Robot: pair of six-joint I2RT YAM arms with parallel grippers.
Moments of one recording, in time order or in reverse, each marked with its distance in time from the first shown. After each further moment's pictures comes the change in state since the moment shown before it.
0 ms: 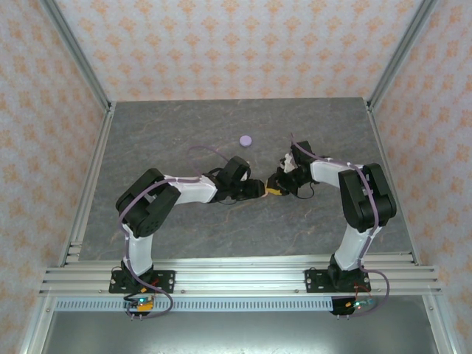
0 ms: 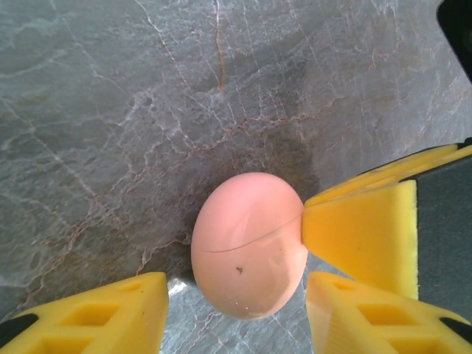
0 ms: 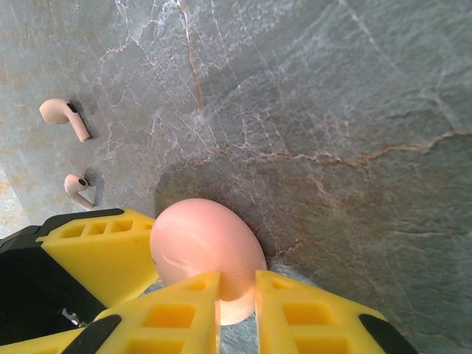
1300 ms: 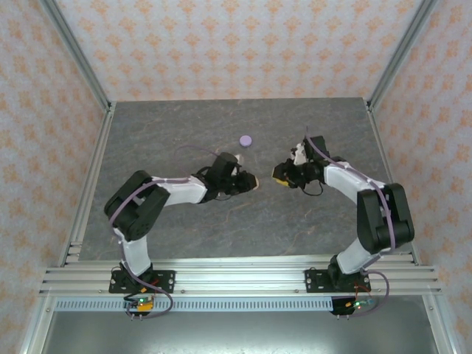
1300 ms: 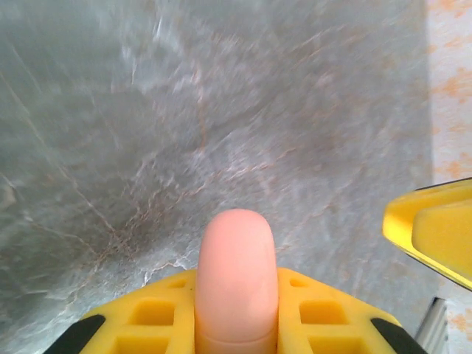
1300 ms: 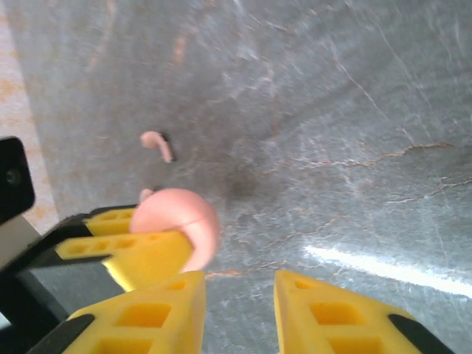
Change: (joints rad) left arm 0.084 -0.126 -0.107 0.146 0.048 -0.017; right arm -0.048 -0.250 -0.050 0.016 0.031 0.026
